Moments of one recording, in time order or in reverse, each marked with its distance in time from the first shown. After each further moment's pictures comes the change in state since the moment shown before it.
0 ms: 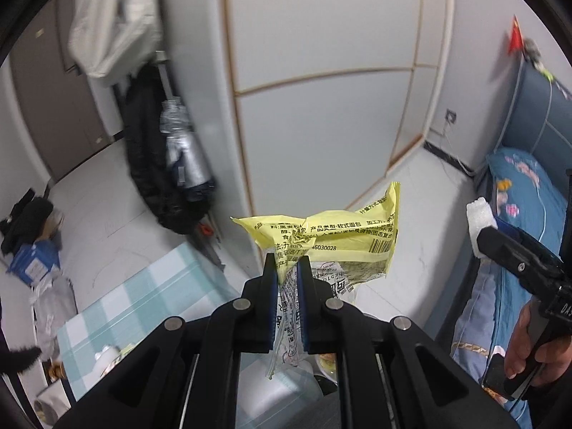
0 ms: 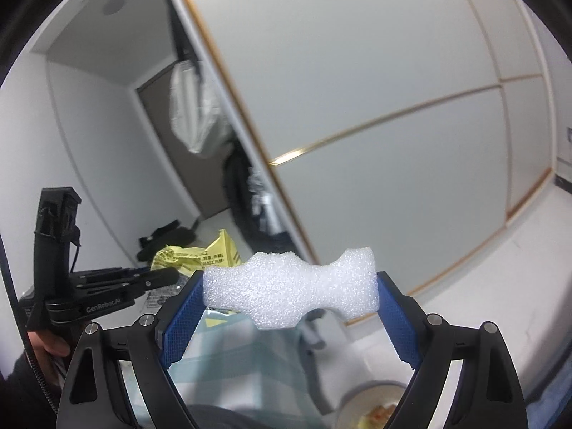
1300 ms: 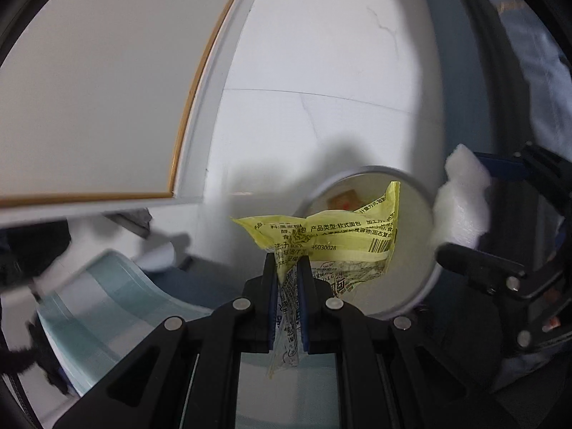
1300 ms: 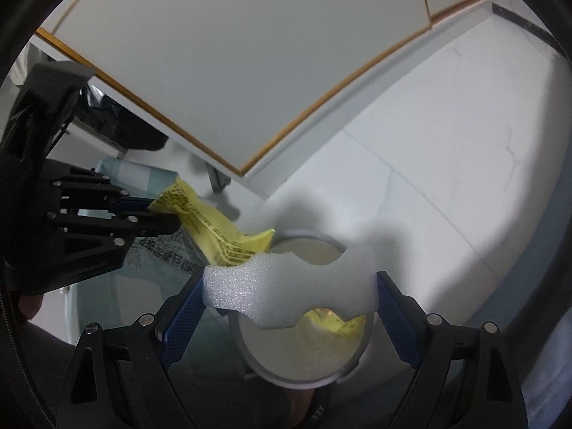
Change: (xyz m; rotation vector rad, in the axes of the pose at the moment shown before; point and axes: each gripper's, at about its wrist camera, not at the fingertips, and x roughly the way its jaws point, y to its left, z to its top) left arm 0.265 -0.145 -0.092 0.697 0.695 -0.059; right arm 0.118 -0.174 -0.200 0.346 0.510 -0.200
